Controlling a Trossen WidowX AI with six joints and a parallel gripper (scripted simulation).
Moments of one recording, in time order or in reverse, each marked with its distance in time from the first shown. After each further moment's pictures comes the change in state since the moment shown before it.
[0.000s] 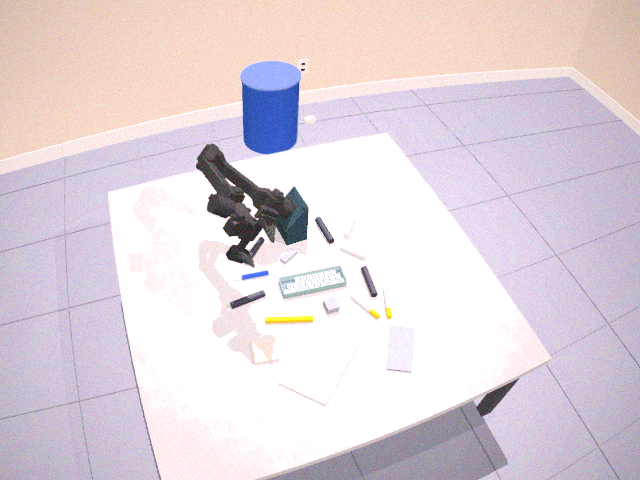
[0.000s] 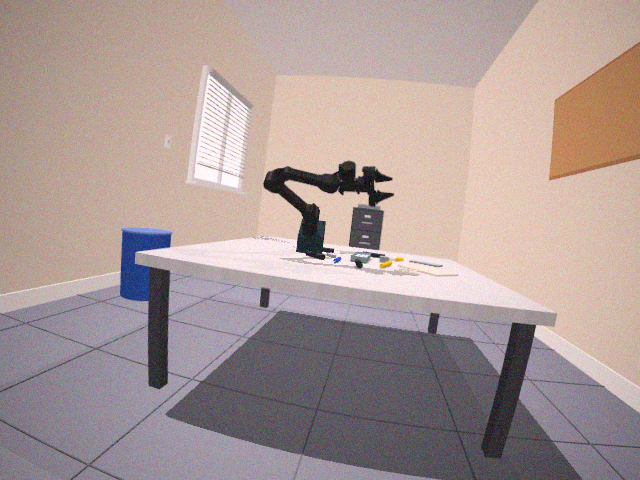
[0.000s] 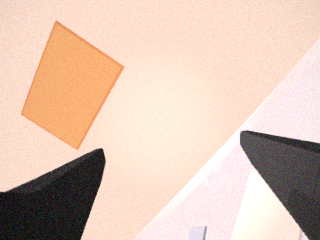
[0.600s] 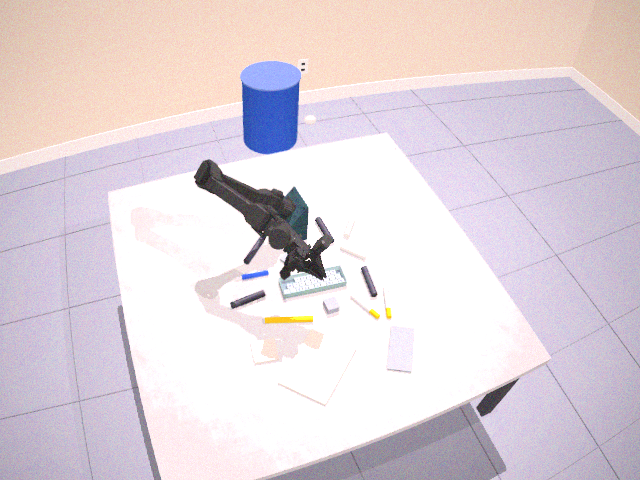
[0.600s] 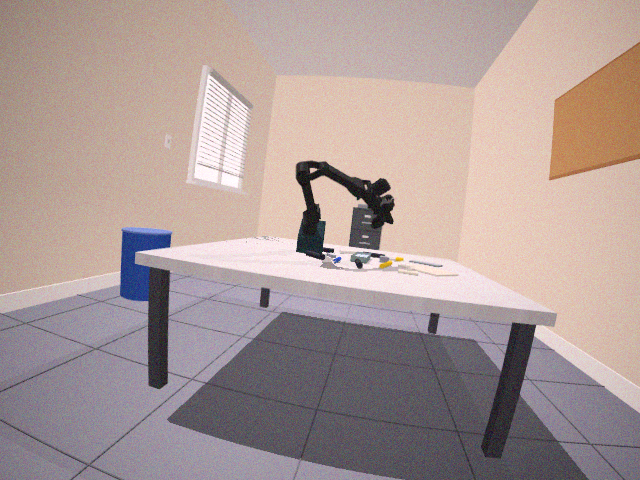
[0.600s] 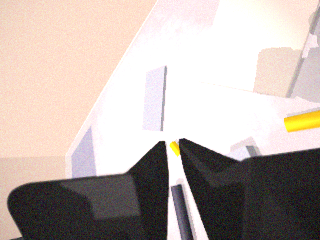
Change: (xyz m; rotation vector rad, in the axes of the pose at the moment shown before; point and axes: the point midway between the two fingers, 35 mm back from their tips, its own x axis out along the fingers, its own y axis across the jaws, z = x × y) arm 0.040 0.009 -0.204 0.115 0.790 -0.261
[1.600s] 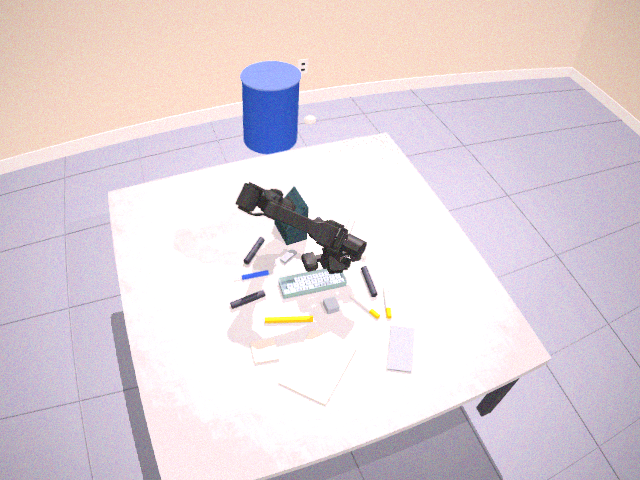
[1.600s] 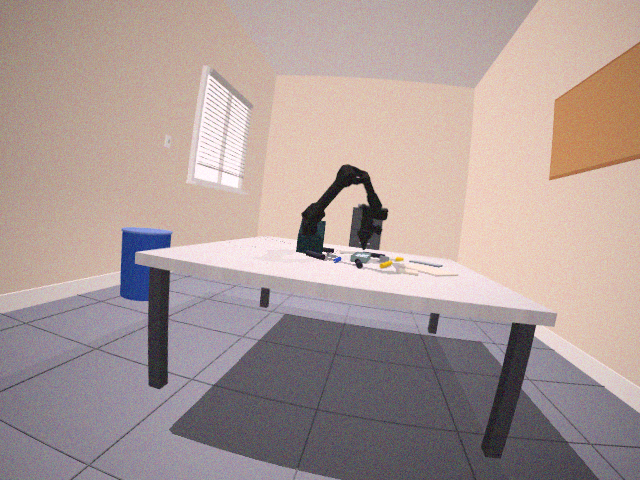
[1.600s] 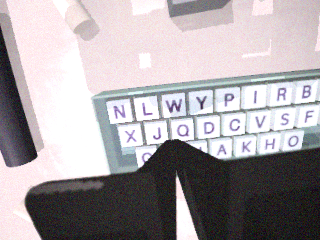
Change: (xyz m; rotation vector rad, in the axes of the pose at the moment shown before) arm 0.053 -0.054 -0.174 -0.398 0.608 -0.754
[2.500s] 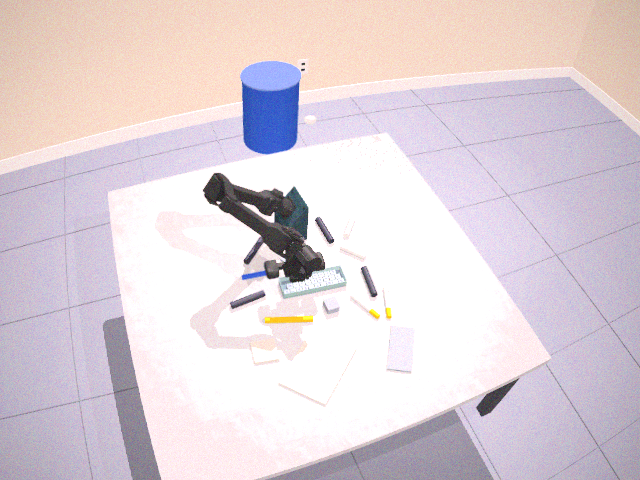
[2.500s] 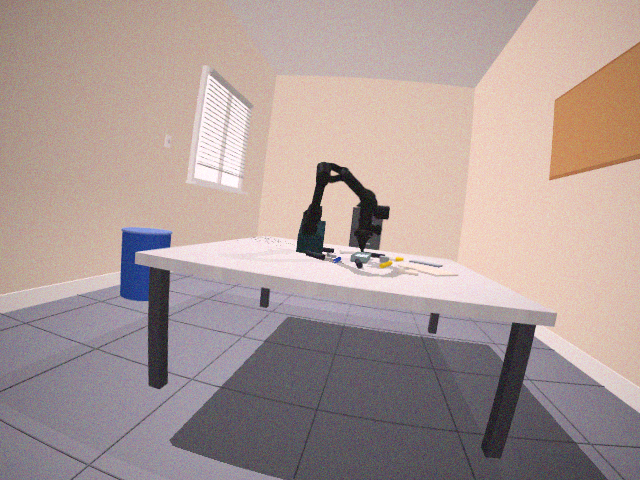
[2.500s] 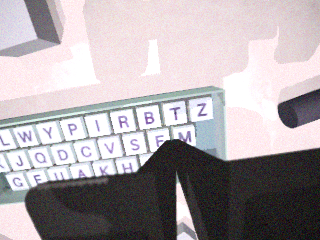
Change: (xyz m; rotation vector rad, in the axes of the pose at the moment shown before) arm -0.001 -0.124 0.004 0.033 -0.009 -0.009
